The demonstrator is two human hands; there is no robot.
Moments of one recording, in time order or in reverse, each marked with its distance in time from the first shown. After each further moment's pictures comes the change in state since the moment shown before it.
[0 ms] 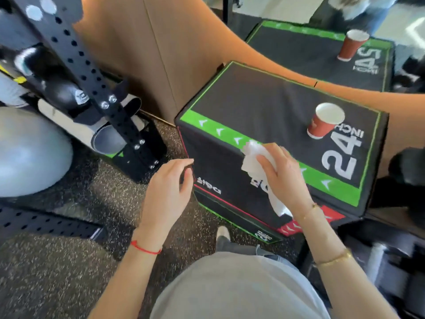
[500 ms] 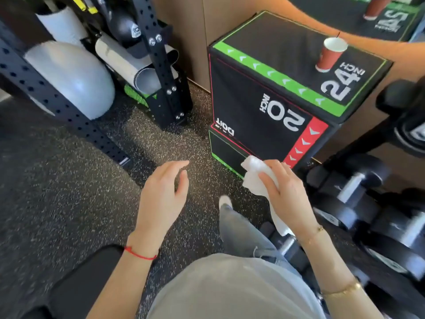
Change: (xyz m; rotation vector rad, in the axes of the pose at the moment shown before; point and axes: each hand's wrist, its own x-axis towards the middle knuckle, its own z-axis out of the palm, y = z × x) left_hand -0.365 0.067 -0.030 -0.003 0.091 -0.224; right_hand -0.340 -0.010 -0.054 0.041 -0.188 -0.133
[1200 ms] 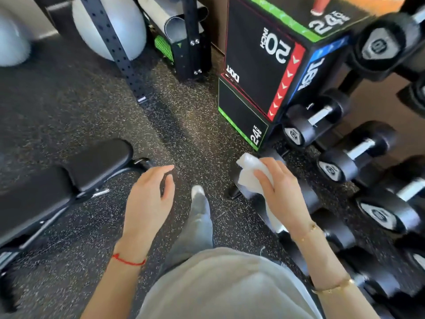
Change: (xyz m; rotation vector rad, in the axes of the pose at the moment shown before) left_hand -0.464 0.124 0.030 -0.006 0.129 -0.293; right_hand -0.392 0.050 -0.110 -0.015 -0.181 -0.149
